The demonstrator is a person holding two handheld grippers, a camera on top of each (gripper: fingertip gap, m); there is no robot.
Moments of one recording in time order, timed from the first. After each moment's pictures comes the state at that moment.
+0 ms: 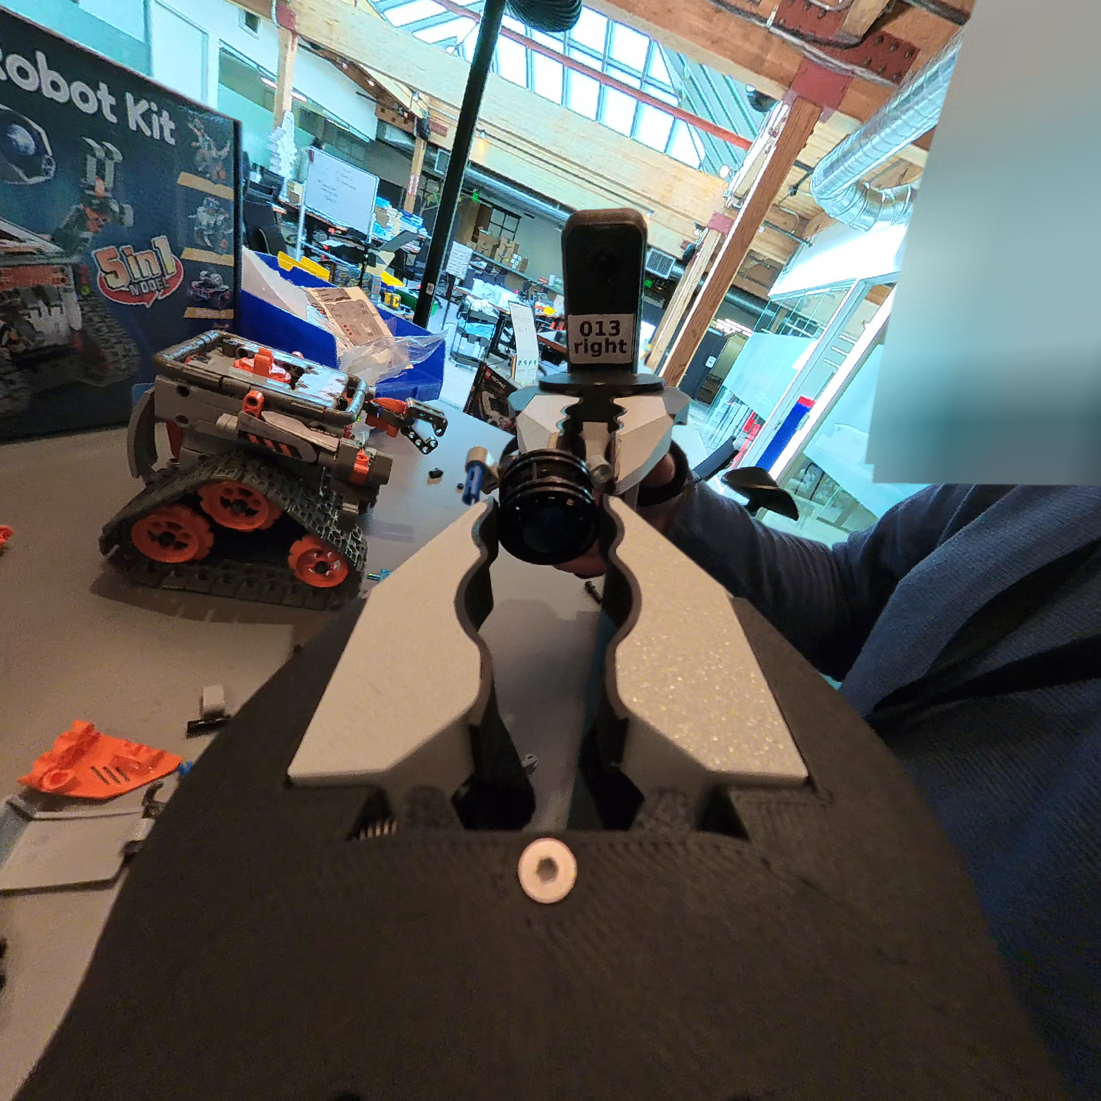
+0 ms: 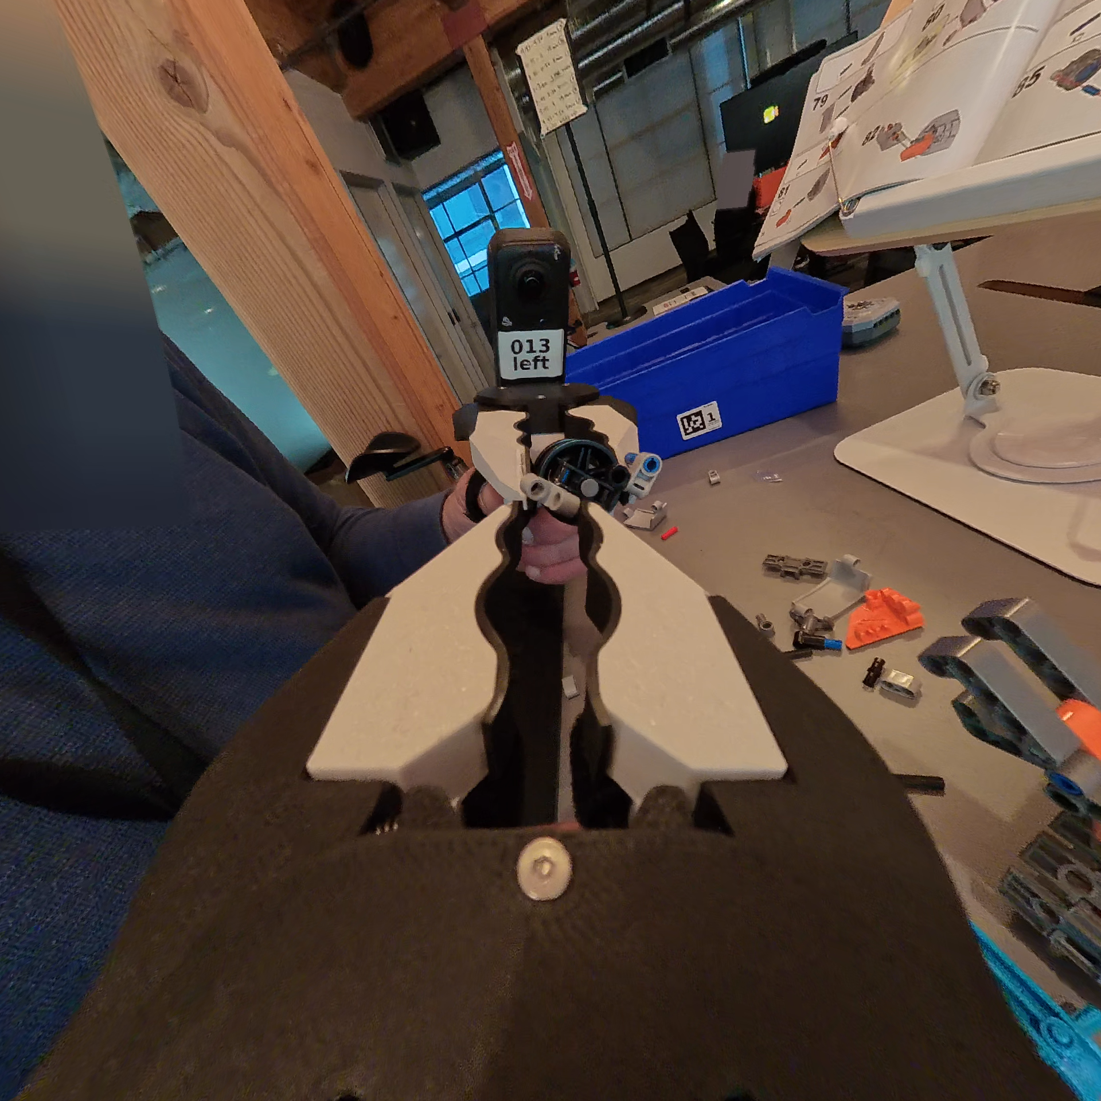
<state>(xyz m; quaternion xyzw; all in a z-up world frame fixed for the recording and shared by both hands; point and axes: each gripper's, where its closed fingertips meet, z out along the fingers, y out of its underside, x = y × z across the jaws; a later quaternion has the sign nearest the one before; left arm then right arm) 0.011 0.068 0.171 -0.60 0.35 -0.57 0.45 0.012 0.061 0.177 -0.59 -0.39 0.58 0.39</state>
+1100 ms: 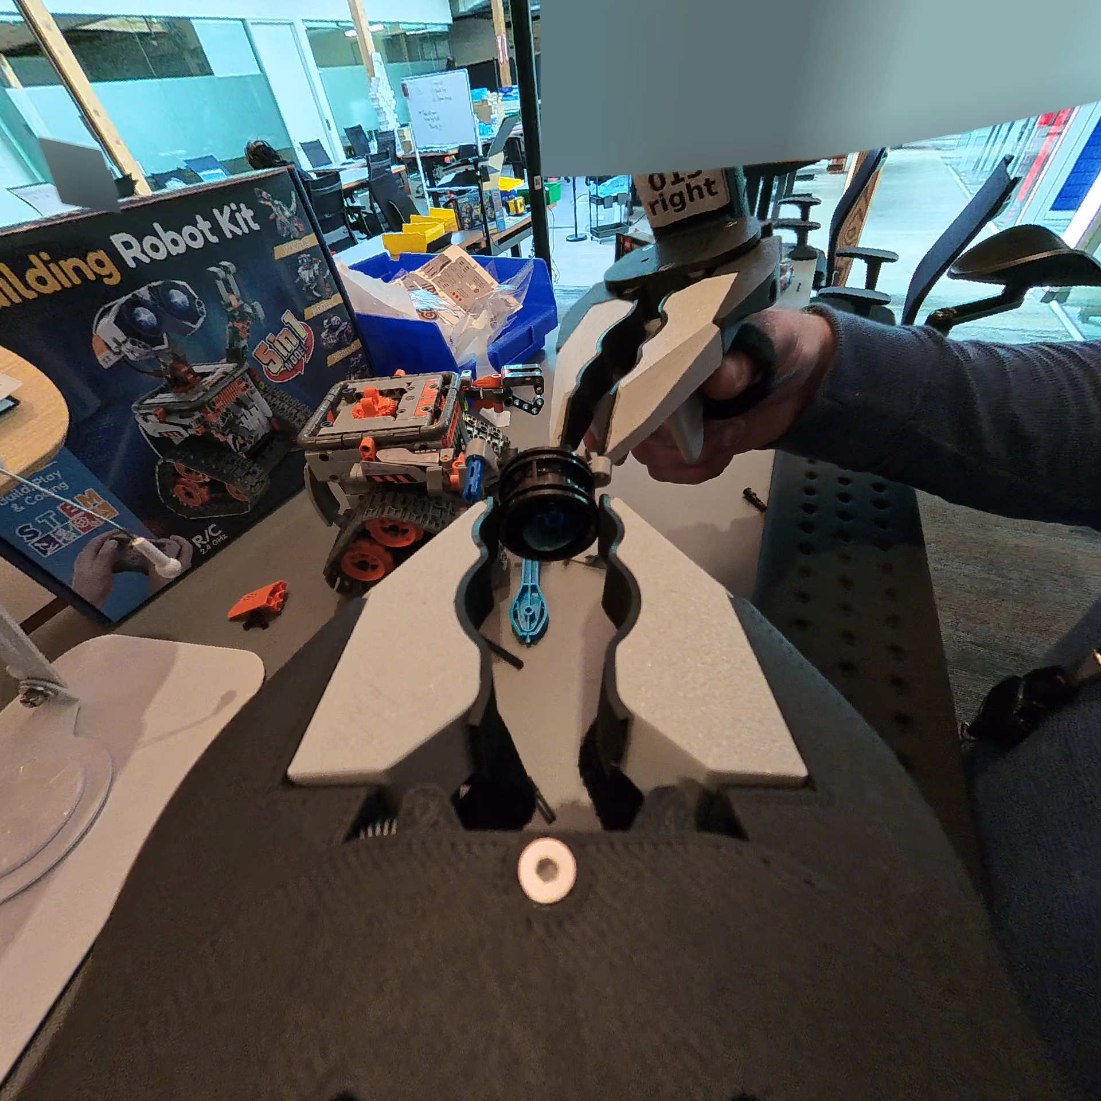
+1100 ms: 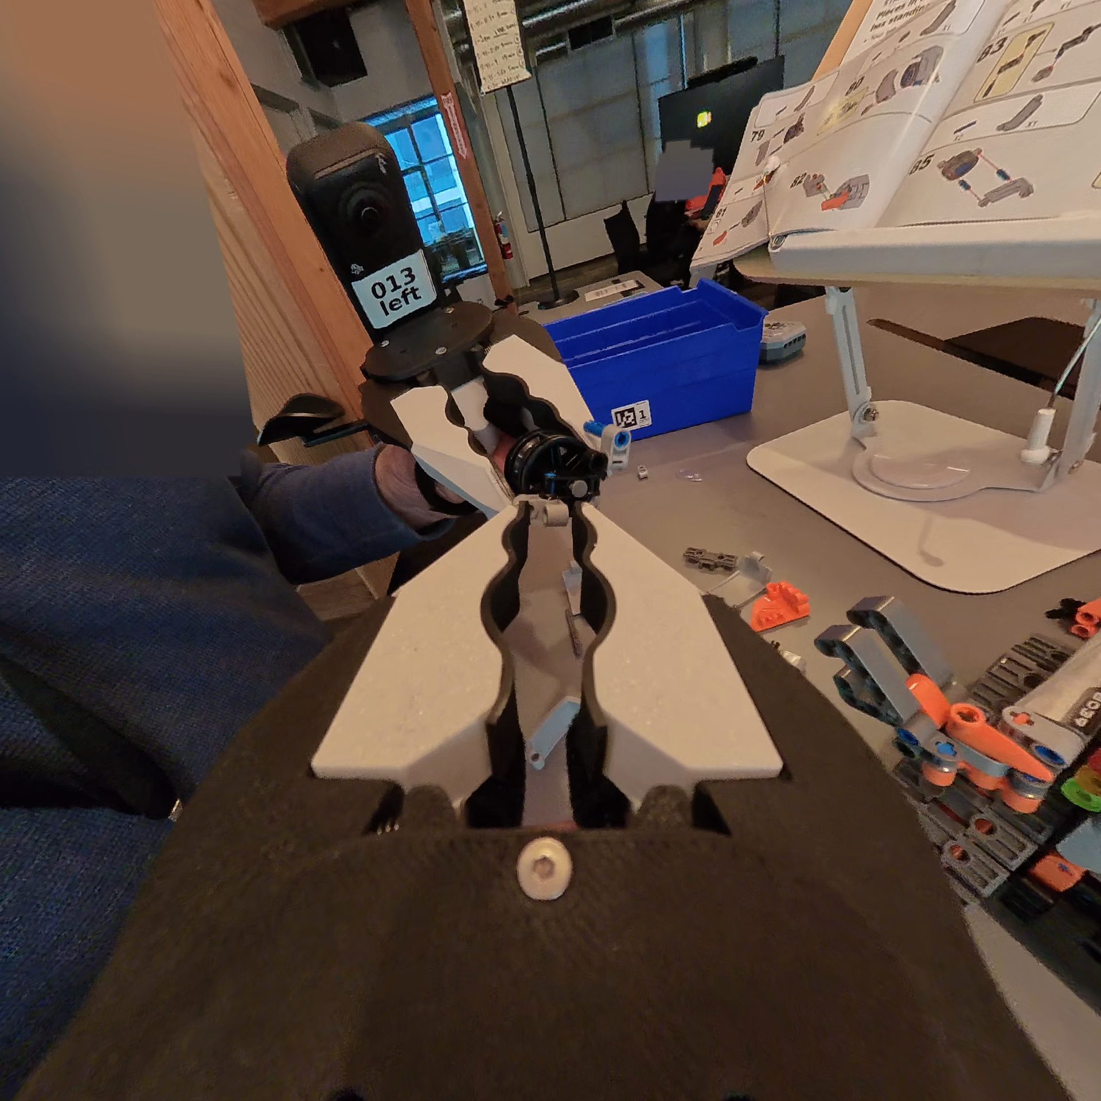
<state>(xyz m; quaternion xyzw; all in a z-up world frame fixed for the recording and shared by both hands) 0.019 0.078 0.168 -0.61 0.48 -0.34 0.53 0.024 0.072 0.177 -0.61 -0.41 0.51 0.44</state>
